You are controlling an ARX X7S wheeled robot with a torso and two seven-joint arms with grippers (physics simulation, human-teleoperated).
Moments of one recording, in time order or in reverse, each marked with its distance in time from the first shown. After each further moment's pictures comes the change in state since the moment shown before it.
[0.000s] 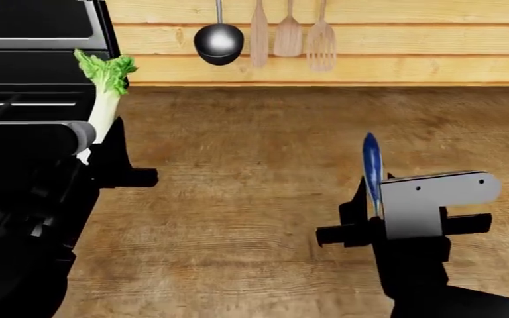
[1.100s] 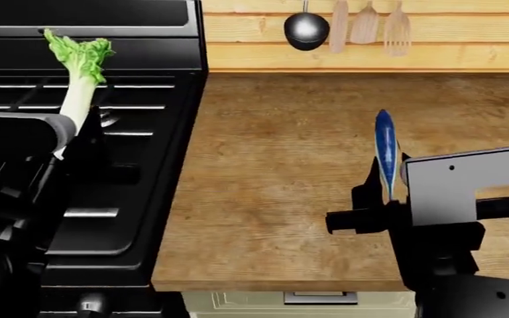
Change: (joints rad) left arm -0.039 -0.096 -0.034 0.090 -0.061 -0.059 -0.088; right arm 0.121 0.046 0.067 -0.056 0.213 0.045 0.092
